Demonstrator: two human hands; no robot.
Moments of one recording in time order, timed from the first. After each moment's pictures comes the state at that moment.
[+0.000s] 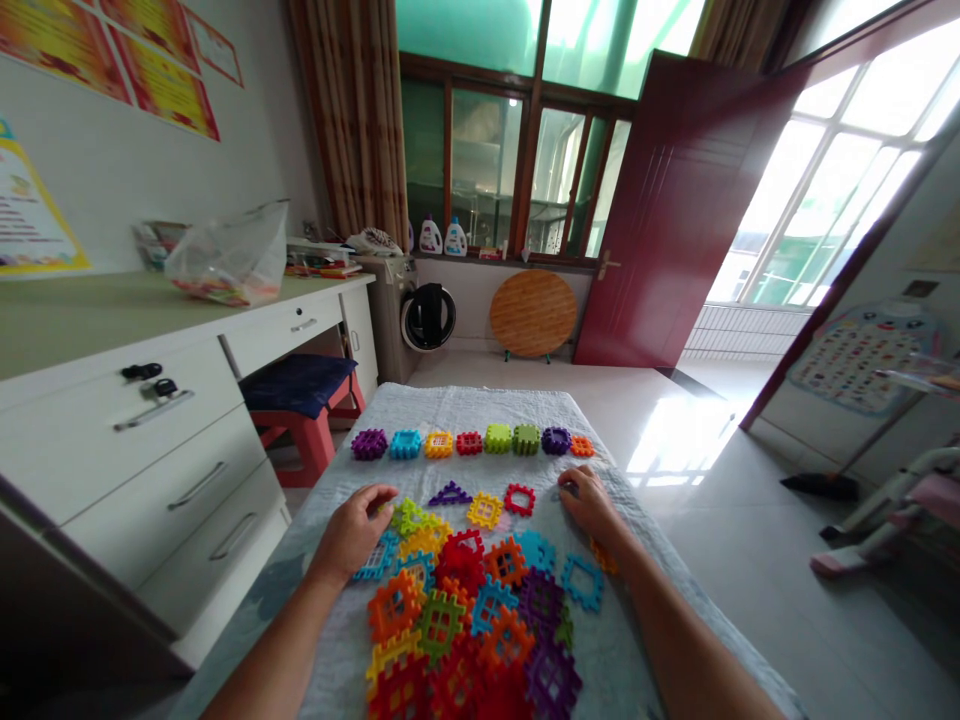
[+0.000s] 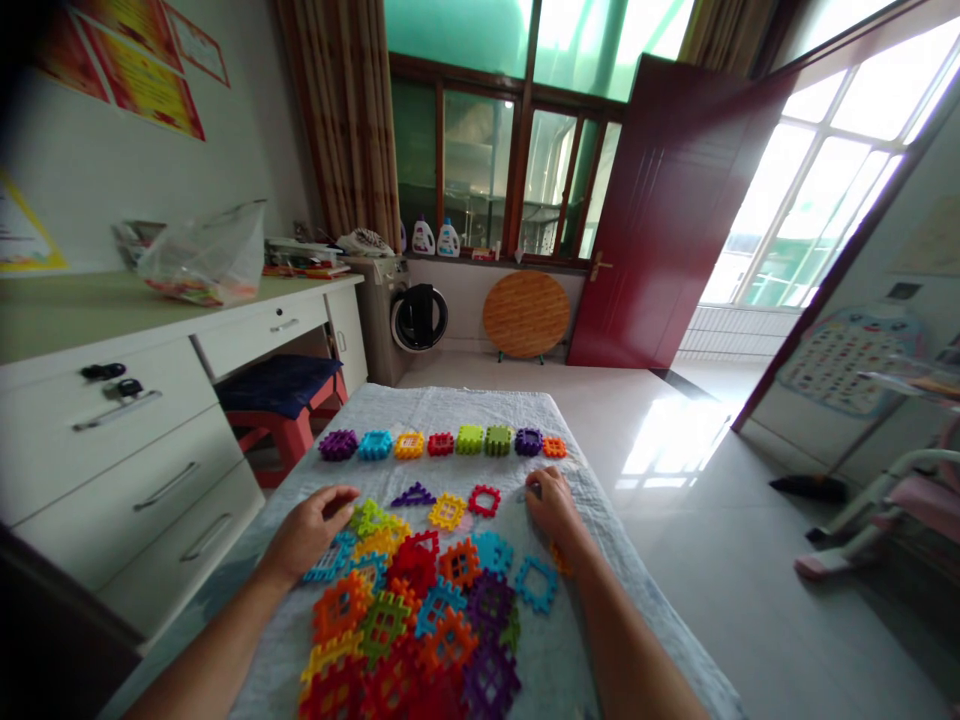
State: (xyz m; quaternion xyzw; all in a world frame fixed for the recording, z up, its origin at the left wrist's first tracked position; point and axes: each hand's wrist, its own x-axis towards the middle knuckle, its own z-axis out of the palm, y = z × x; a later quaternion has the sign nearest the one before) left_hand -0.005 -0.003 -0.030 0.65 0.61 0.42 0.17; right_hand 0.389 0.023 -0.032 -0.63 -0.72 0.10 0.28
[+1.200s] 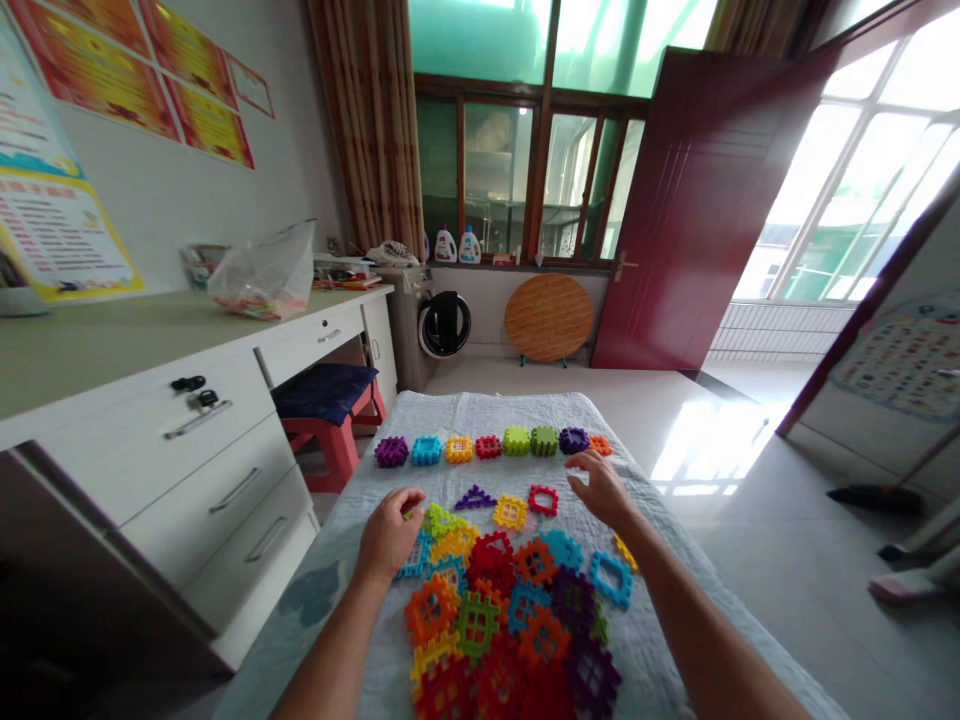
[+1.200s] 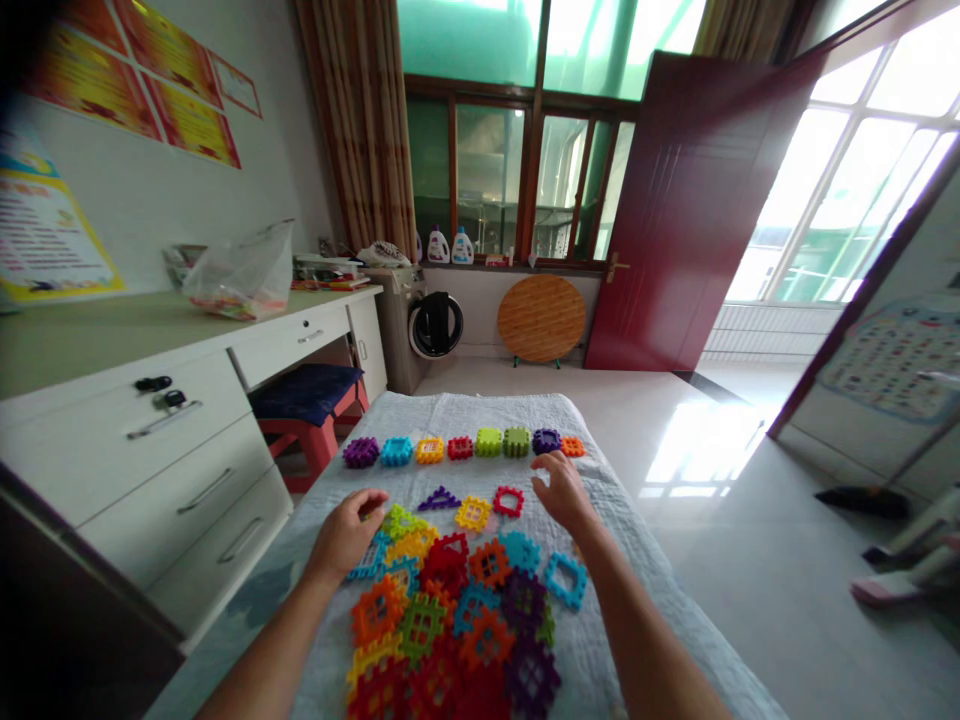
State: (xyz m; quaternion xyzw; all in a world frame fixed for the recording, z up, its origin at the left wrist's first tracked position) left_hand 0.012 0.004 -0.030 0.61 0.64 0.43 0.16; right_hand 0.360 0.037 0.010 -0.56 -0.75 0.08 0.33
